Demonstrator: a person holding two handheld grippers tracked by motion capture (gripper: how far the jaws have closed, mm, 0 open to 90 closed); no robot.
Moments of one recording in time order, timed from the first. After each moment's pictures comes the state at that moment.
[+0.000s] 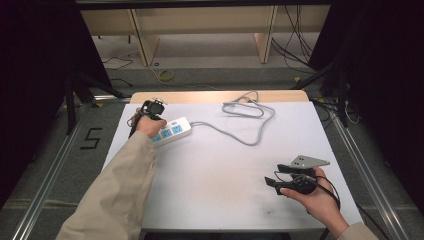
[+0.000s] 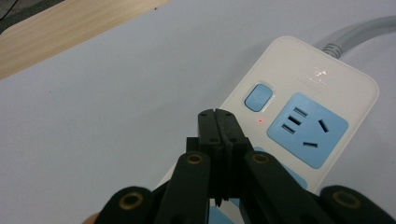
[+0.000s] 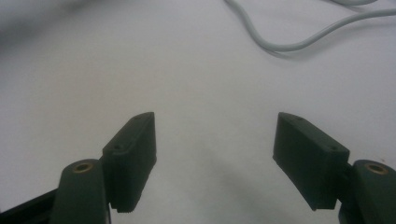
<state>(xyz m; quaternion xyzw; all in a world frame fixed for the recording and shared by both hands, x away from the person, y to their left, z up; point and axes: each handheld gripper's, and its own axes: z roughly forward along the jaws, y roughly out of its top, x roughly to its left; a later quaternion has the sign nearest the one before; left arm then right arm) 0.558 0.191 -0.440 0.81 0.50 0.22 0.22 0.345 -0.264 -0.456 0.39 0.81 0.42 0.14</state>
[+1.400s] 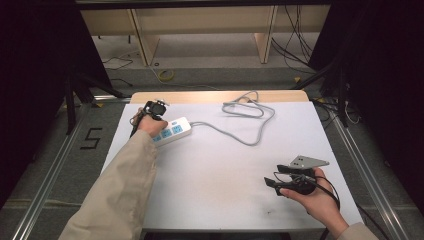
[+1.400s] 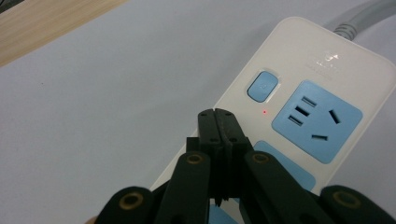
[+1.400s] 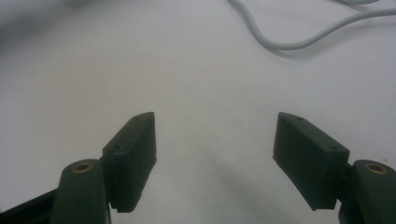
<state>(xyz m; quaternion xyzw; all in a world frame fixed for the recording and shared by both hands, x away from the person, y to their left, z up) 0.563 0.188 -0.445 0.82 0.50 0.21 0.19 0.345 -0.263 -0.456 0.38 0.81 0.42 0.14</state>
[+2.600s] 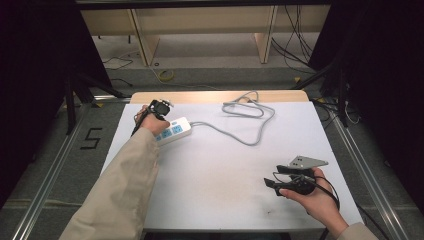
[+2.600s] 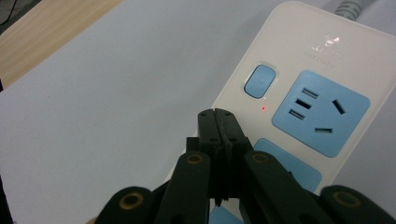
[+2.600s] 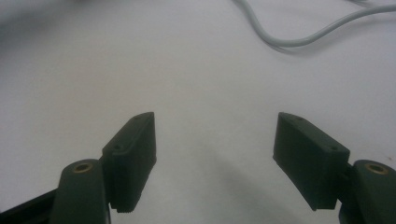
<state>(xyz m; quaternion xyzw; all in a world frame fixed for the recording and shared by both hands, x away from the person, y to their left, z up) 0.568 0.177 -0.444 0.85 0.46 0.22 0.14 0.345 -0.262 -0.457 0.38 0.81 0.41 0.14</state>
